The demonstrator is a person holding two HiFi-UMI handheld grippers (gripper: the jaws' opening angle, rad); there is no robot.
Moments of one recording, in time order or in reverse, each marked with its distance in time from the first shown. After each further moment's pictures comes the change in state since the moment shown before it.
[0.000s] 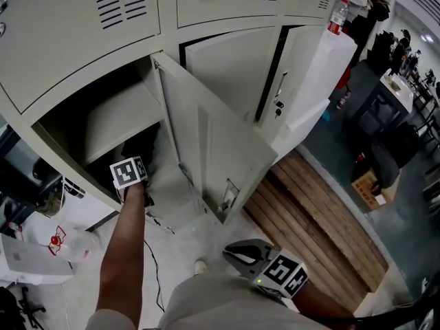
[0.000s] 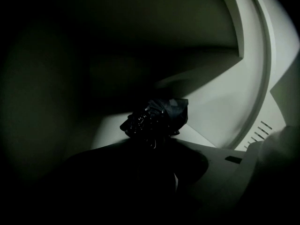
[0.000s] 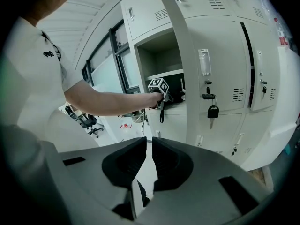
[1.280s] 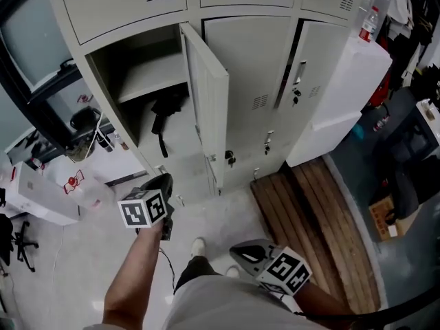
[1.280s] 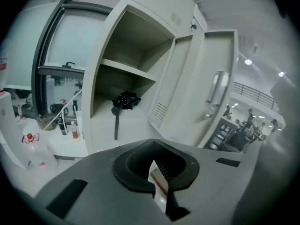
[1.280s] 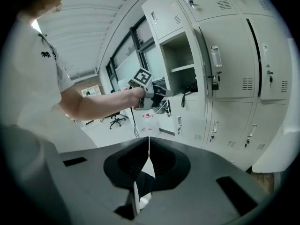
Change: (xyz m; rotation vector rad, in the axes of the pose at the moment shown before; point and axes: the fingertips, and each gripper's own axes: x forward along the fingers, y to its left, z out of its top) left arm -0.241 -0.140 -0.134 -0.089 -0.124 -0.167; right arm -0.102 0.048 -0.105 -0.108 0.079 0.257
